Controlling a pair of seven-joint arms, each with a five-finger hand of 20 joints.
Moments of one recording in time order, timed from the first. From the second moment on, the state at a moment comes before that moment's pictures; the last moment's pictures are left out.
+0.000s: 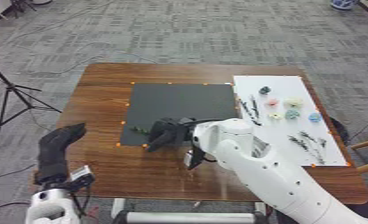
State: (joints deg) left arm 125.2 -54.9 -87.2 -117.5 56.1 37.5 19.3; right arm -65.3 -66.1 42.5 -98.1 -116.7 -31.0 6.9
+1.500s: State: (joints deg) left arm 122.1 -54.9 -85.3 -116.5 55.8 46.9 19.7; right arm -61.5 -84.0 45.6 -83.9 -148.7 -30.0 -13.0
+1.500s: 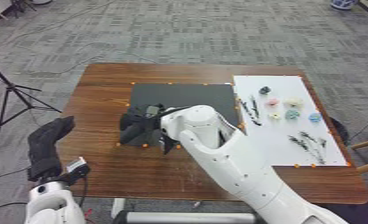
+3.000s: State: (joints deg) left arm 115.3 -54.9 -78.1 -116.9 59.3 52.5 17.1; right arm -57.5 -74.0 41.1 -85.8 -140.5 -24.9 -5.0
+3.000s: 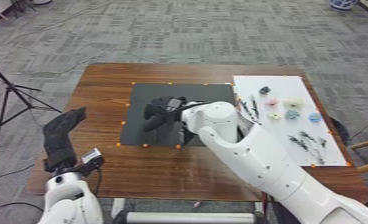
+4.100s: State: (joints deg) left arm 120.5 -62.1 -93.3 -114.3 64.6 37.2 9.3; right arm -98.3 -44.8 85.0 -117.2 -117.8 -1.3 7.9
